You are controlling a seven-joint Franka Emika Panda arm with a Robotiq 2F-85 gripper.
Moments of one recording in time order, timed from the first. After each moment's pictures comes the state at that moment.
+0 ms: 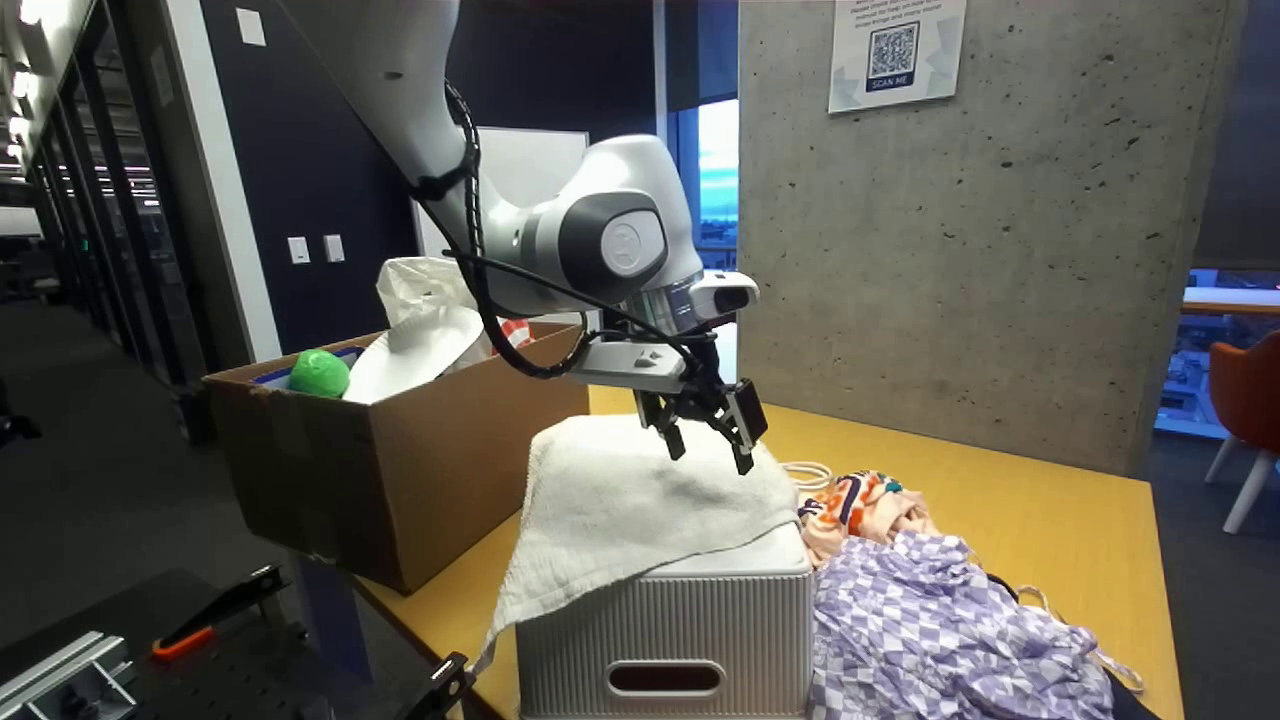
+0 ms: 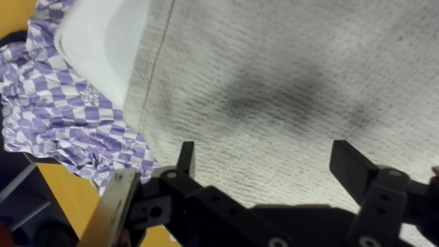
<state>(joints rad) -0.12 0.62 -0.16 -1.90 -0.09 2.74 0.03</state>
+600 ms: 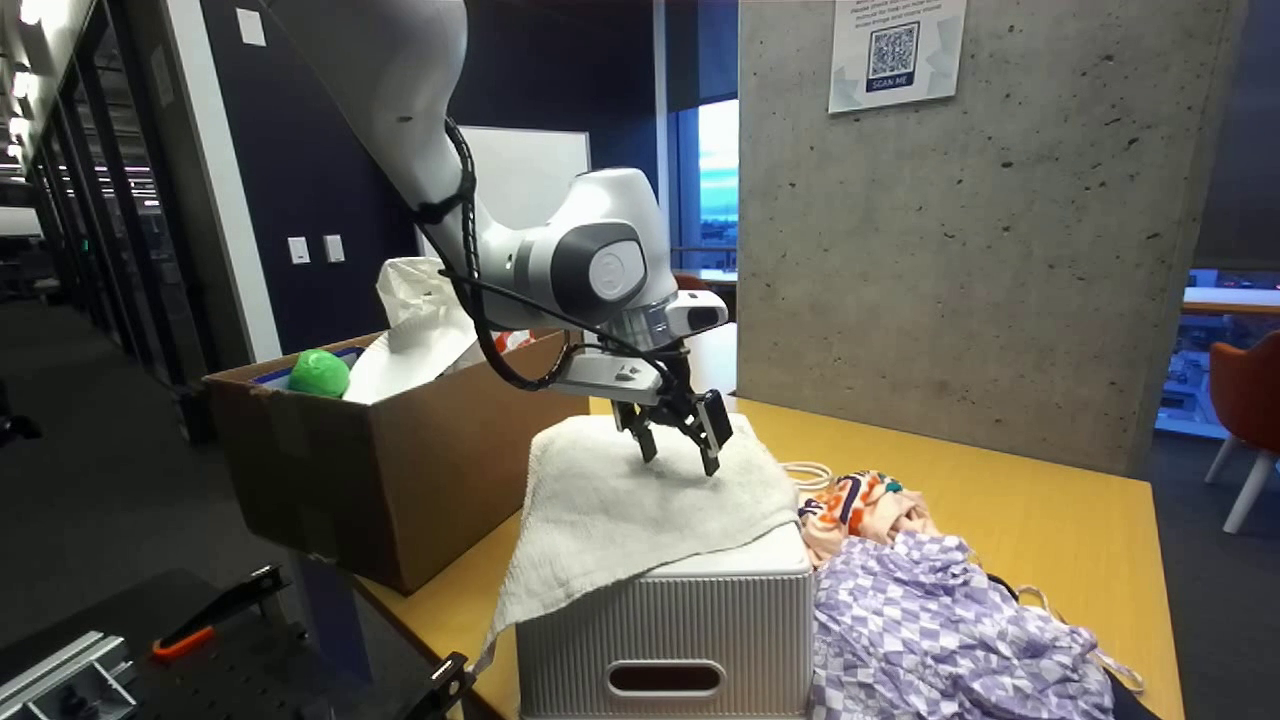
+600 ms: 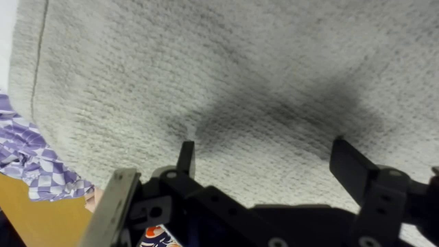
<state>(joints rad) -0.11 0.69 -0.09 -1.83 -0.08 2.74 0.03</state>
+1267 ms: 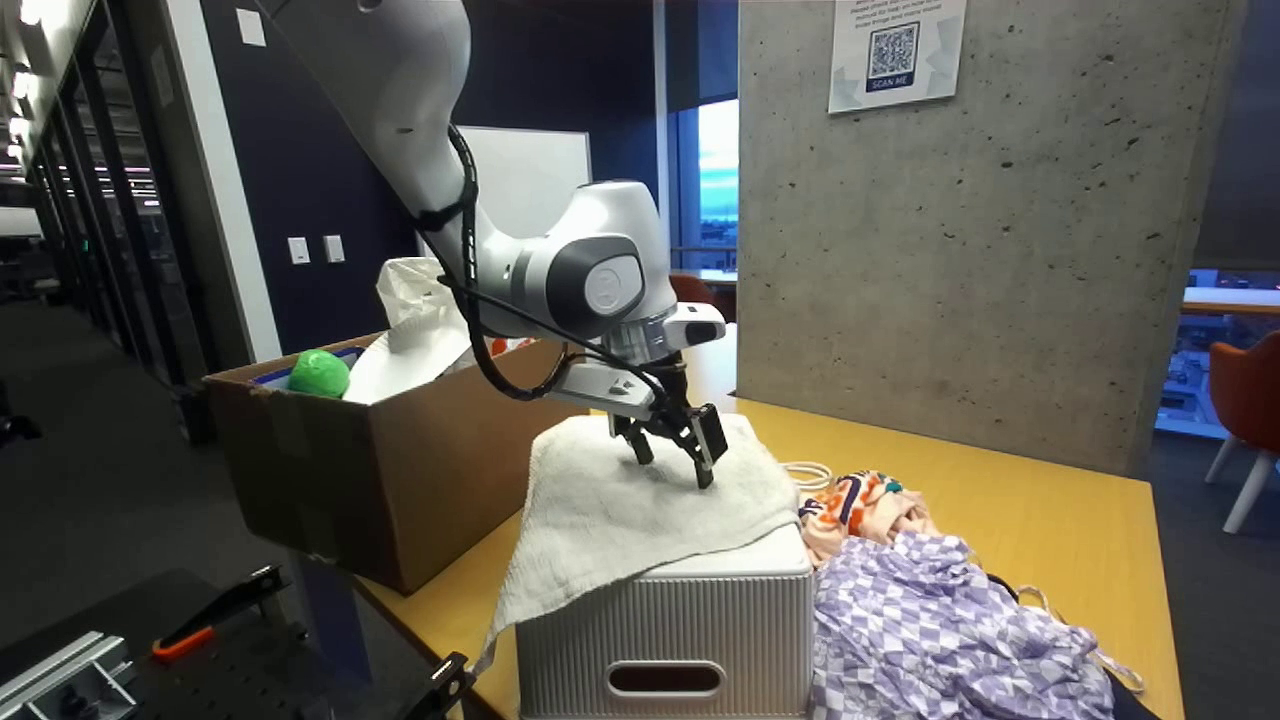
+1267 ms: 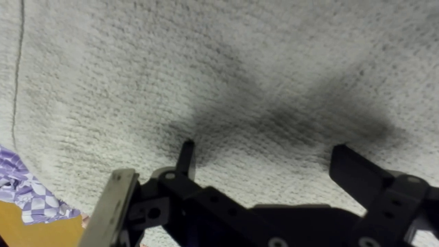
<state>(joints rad) -0.12 0.70 -0.08 -1.84 -0.04 2.75 0.03</state>
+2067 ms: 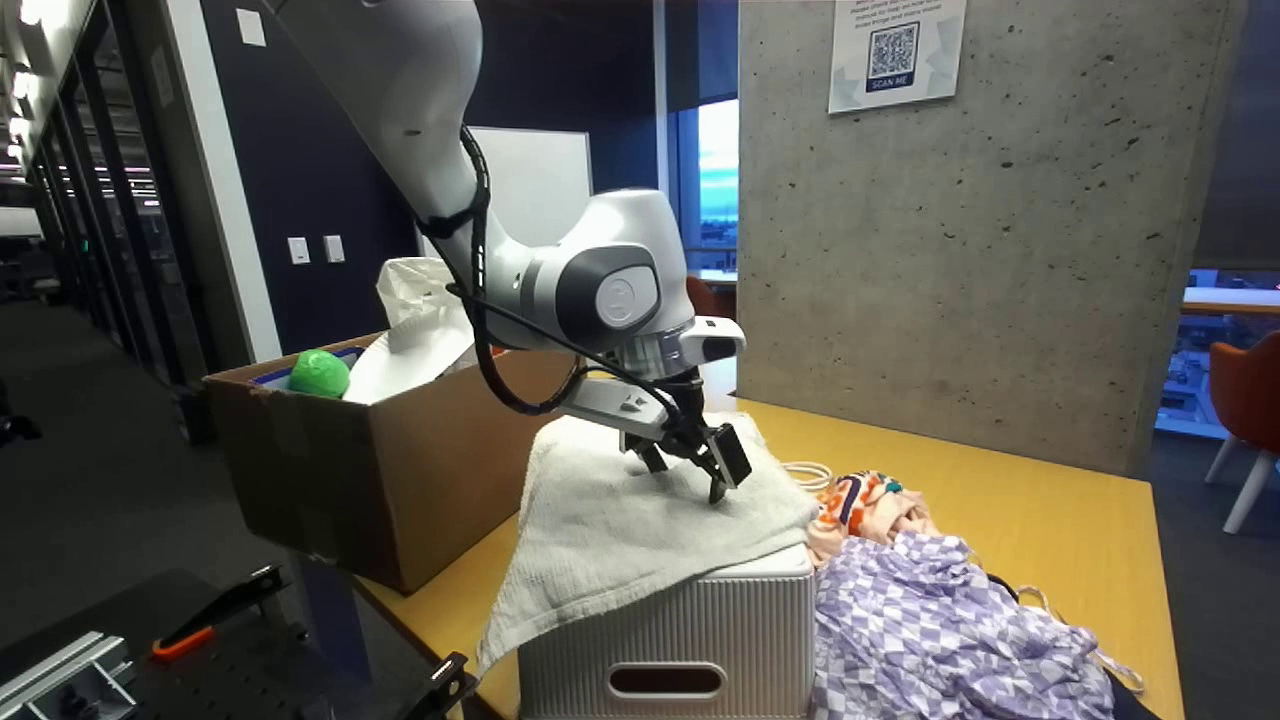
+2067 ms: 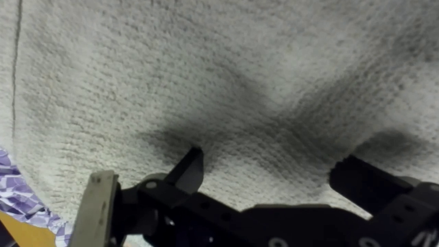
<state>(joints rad) -0.16 0.70 -0.09 -1.87 -0.04 2.75 0.03</state>
